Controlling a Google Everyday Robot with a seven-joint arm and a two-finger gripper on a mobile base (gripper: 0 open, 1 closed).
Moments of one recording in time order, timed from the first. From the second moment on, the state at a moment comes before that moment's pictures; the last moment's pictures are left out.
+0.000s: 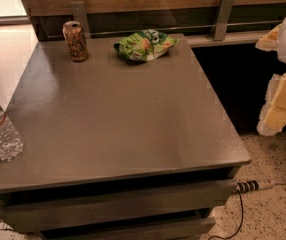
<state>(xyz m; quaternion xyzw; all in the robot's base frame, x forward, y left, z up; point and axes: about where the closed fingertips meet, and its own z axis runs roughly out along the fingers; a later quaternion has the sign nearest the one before) 0.438 -0.216 0.978 -0.60 0.78 -0.04 0.16</state>
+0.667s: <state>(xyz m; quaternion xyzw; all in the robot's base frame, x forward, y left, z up) 0.440 -0.217 0.978 -0.60 0.78 -0.04 0.16</state>
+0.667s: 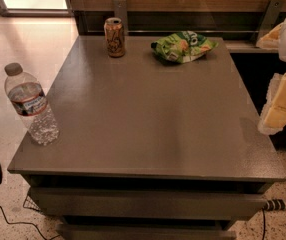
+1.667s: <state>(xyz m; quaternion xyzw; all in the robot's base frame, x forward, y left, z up) 0.521 -0.225 0.980 -0.64 0.73 -0.08 0.24</state>
